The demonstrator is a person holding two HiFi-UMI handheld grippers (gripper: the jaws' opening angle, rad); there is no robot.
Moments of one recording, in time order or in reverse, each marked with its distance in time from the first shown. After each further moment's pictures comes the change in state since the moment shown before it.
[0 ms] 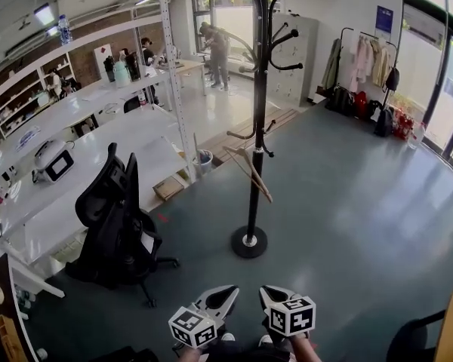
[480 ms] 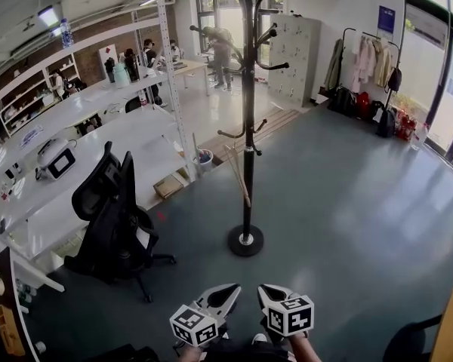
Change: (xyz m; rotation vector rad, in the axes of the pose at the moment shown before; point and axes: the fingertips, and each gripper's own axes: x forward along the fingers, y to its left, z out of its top) left arm 0.034 -0.054 -0.002 0.000 -0.016 0.008; right arm -0.044 -0.029 0.003 -0.043 -0.002 0.033
